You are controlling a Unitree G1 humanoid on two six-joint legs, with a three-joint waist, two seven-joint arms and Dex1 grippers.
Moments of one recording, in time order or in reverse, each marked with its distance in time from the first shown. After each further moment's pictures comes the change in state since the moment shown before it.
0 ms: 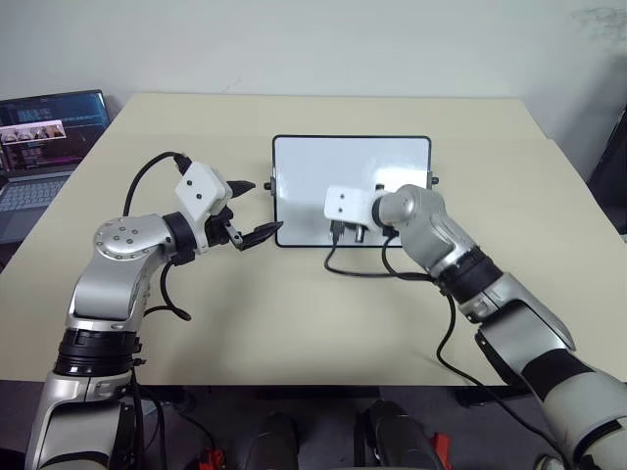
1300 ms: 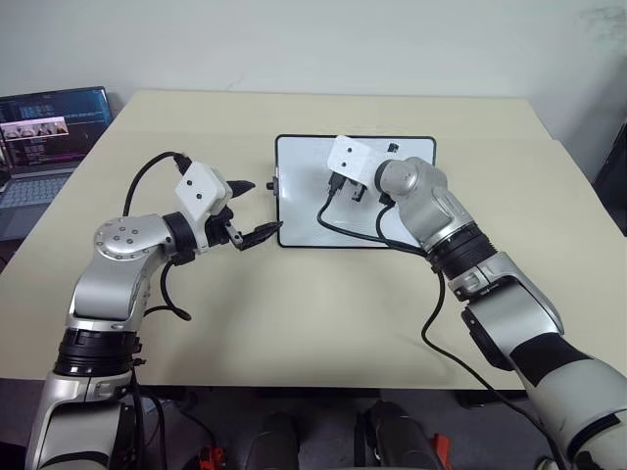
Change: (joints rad) left arm 0.000 -0.001 0.000 -0.001 0.000 0.001 0.001; right arm -0.069 0.044 -0.092 0.122 0.000 -0.061 -0.171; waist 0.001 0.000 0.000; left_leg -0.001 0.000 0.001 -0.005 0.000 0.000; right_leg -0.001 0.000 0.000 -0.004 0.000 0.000
